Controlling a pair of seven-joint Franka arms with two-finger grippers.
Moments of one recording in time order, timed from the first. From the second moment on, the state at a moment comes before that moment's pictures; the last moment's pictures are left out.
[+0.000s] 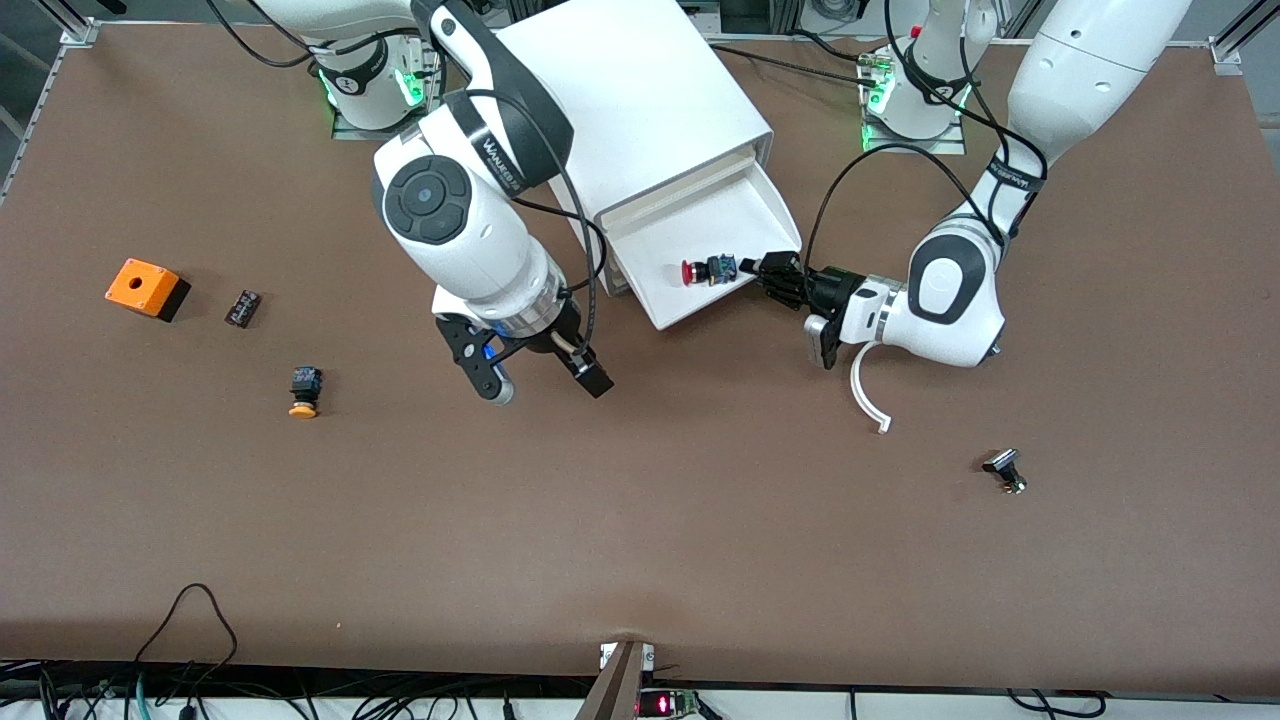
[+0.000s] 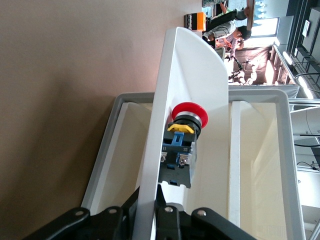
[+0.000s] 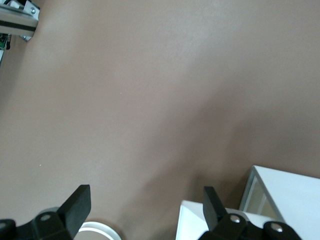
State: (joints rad) left arm 0.07 0.53 -0.32 -2.02 -1.07 1.81 0.90; right arm 0.57 0.62 0.04 -1.16 0.15 1.95 1.50
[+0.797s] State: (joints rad) left arm 0.09 0.61 -0.29 -1.88 -1.00 1.76 0.84; right arm 0.68 0.64 0.04 -1.11 0.17 1.98 1.69
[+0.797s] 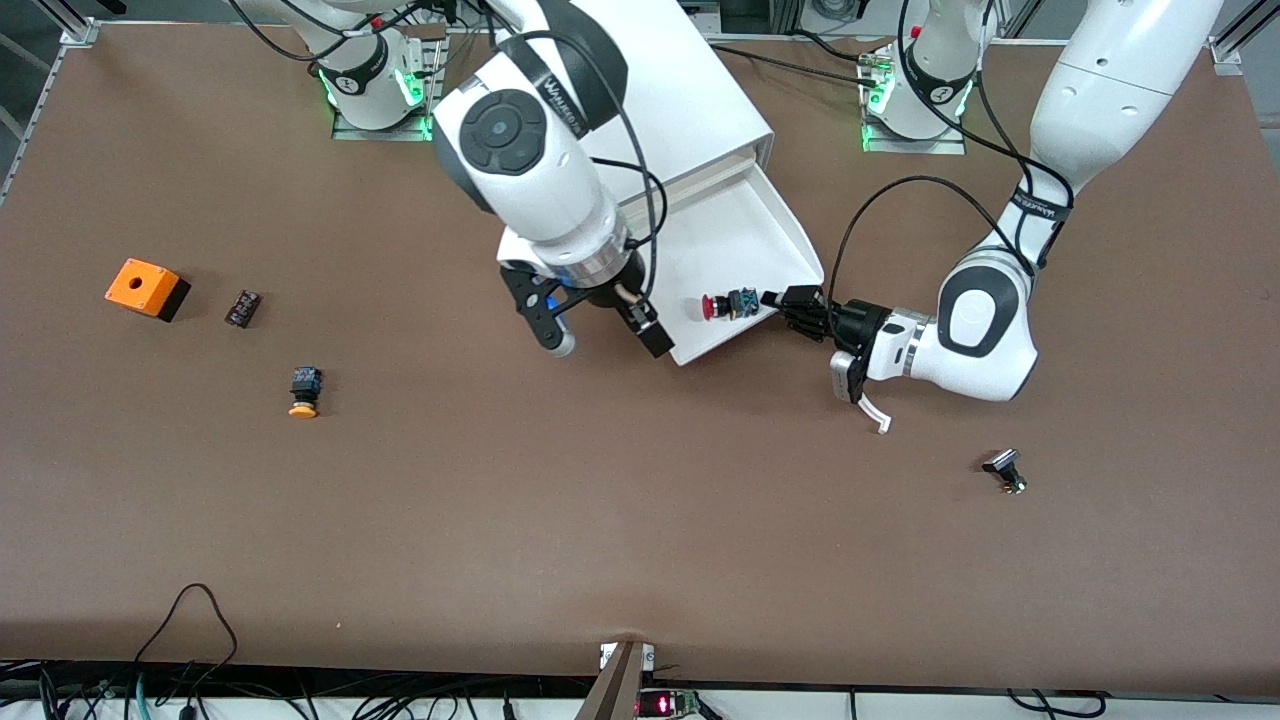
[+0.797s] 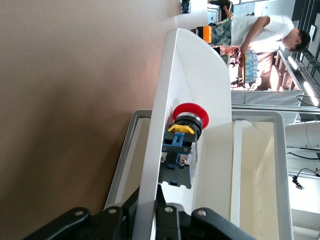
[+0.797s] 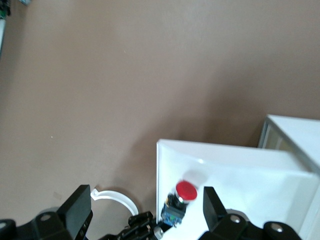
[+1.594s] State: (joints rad) left arm 0.09 0.65 -0.25 -1.81 -0.99 1.79 0.83; right arm 0.77 0.79 0.04 -1.05 0.17 2.14 1.88
